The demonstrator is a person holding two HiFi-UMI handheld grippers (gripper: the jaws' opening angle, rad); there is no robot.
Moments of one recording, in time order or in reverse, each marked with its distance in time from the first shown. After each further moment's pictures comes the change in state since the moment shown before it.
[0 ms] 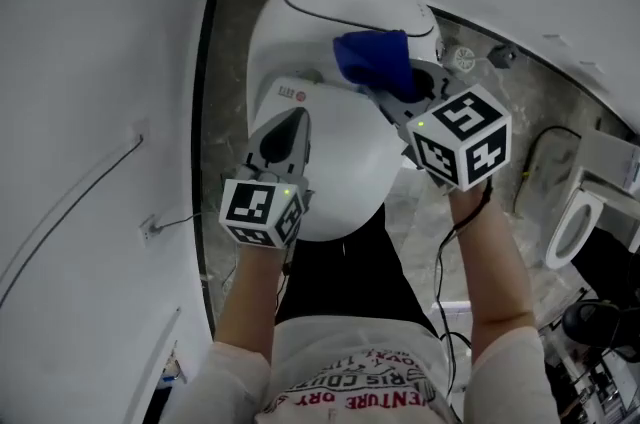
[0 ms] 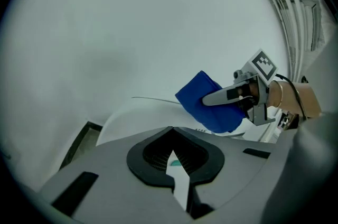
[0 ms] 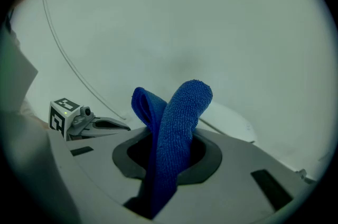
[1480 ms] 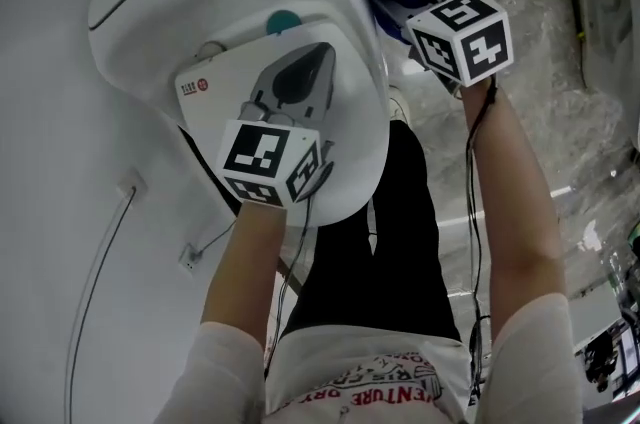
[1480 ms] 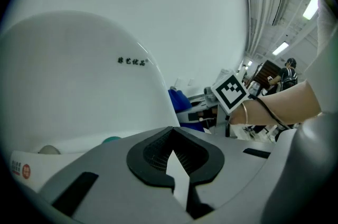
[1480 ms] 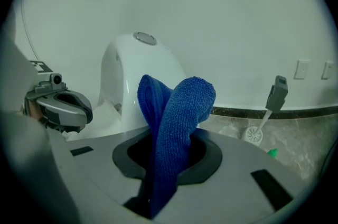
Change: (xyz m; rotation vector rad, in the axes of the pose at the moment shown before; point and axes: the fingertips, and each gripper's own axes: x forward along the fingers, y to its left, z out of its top) left arm 0.145 -0.150 -0.162 0.297 0.314 -0.400; right arm -0.011 -0.171 -0.277 0.292 -0.124 -0.287
